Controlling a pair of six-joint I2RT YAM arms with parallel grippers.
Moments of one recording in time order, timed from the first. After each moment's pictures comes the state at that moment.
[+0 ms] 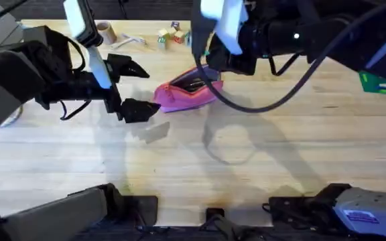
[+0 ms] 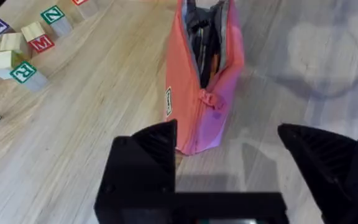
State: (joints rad) left arm 0.29 1.37 0.87 -0.82 0.99 1.27; right arm 0.57 1.43 1.26 -0.57 -0.19 -0.92
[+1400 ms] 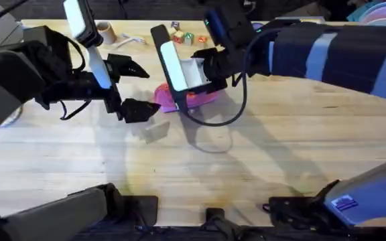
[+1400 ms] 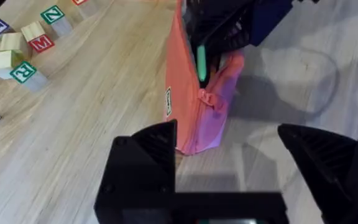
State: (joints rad) left arm 0.29 1.37 0.87 -0.82 0.99 1.27; right arm 0.62 1.77 1.26 -0.44 -0.21 -1.33
